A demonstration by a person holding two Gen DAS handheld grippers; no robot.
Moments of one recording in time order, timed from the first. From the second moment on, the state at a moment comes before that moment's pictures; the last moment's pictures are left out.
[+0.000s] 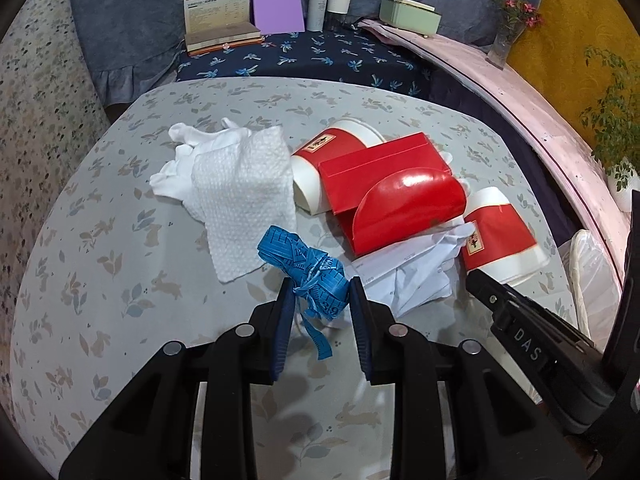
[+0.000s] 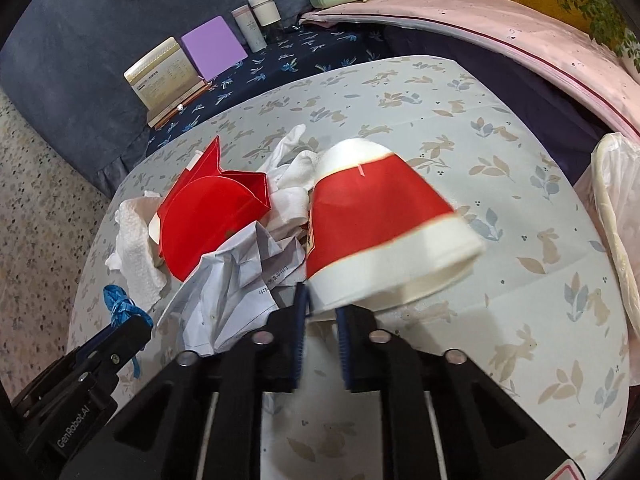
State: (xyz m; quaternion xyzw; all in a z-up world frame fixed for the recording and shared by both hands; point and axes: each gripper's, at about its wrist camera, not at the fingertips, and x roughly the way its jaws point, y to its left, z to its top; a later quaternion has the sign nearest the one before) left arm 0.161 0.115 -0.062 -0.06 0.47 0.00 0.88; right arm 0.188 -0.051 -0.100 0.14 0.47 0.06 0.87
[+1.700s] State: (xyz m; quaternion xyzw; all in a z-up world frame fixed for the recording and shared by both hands) left arm 0.141 -0.208 -0.014 0.07 0.40 -0.28 0.87; right arm 0.092 -0.328 -0.017 0.16 0.36 -0.15 0.91
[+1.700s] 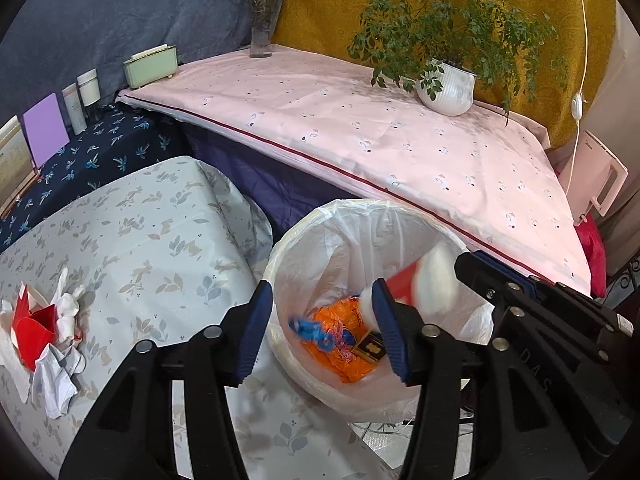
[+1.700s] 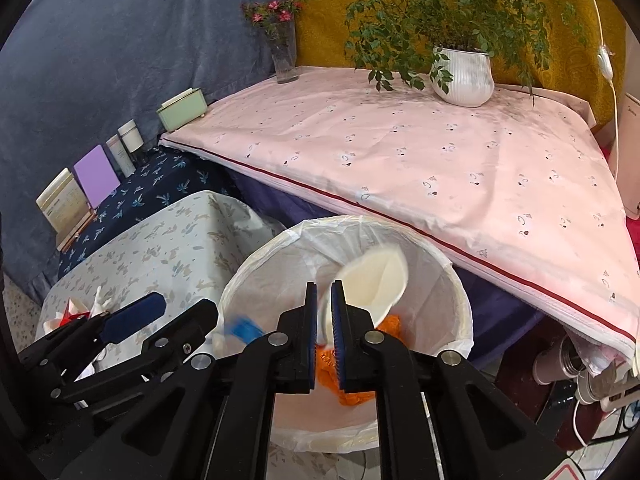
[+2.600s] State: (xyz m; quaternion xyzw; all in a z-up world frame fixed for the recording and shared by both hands) left arm 0.146 -0.140 -0.003 0.04 0.40 -0.22 0.89; right arm 0.090 -0.281 0.006 0.13 0.34 -0.13 0.92
